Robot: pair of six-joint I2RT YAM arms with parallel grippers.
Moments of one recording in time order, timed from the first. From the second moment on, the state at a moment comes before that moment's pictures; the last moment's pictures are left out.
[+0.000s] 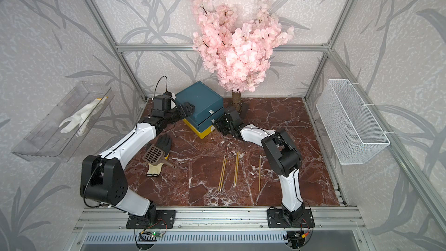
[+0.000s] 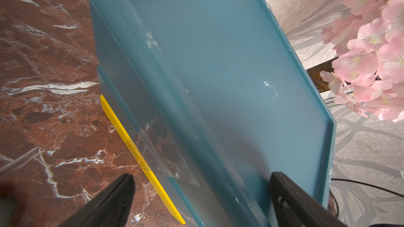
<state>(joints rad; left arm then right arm) -0.18 1.57 1.21 -0.27 0.14 -0.58 0.59 2.04 1.38 0.13 -0.32 1.45</state>
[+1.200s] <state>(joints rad) -0.18 1.56 1.21 -0.26 0.14 -0.58 0.60 2.06 1.26 0.23 -0.29 1.50</state>
